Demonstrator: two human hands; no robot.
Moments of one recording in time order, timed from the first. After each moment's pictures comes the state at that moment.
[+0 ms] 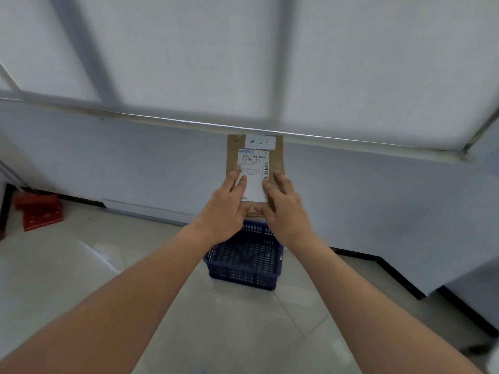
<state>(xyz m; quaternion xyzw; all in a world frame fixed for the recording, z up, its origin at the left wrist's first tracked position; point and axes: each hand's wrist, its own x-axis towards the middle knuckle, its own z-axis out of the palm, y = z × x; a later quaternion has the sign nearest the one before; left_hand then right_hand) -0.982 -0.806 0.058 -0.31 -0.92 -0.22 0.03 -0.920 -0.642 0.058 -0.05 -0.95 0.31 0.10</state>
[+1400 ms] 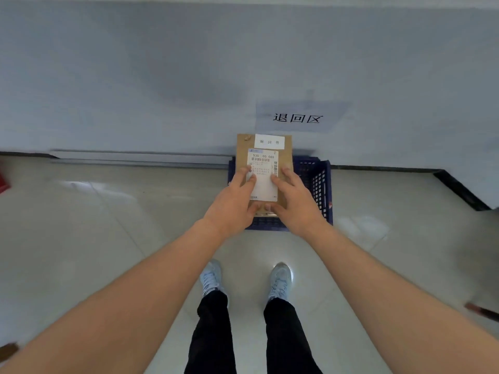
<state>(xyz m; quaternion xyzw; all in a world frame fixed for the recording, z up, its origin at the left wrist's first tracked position) -1.340 -0.856 -0.272 -0.31 -0.89 -0.18 -0.27 -1.256 -0.690 -0.282 -0.19 -0.88 0.40 -0.15</state>
